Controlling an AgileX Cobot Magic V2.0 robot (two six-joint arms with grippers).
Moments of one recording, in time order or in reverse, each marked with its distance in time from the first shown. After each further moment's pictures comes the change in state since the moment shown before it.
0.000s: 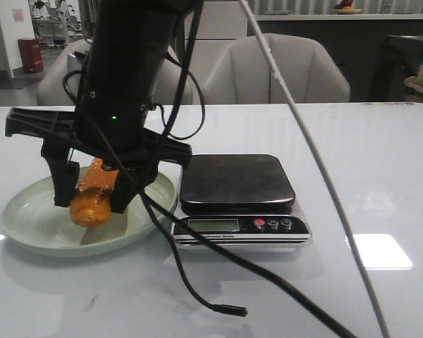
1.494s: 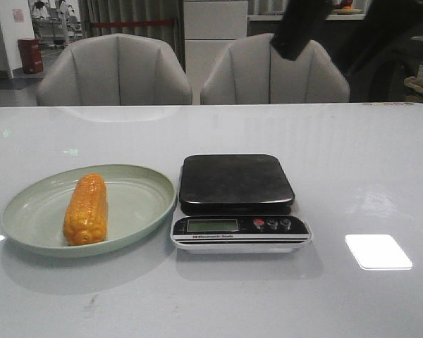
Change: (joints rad) left arm 0.000 0.000 0.000 0.000 0.002 0.000; right arm -0.473 -0.832 0.632 0.305 0.124 -0.899
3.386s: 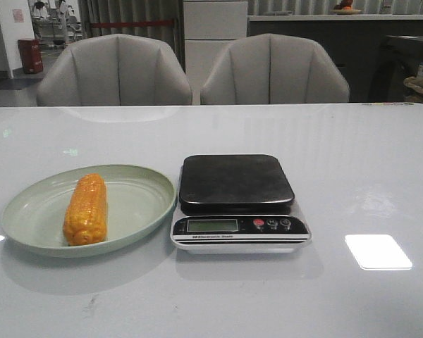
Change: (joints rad) left arm 0.000 0.000 0.002 0.000 0.000 0.000; right arm -0.013 -1.184 0.924 0.051 -0.715 -0.186
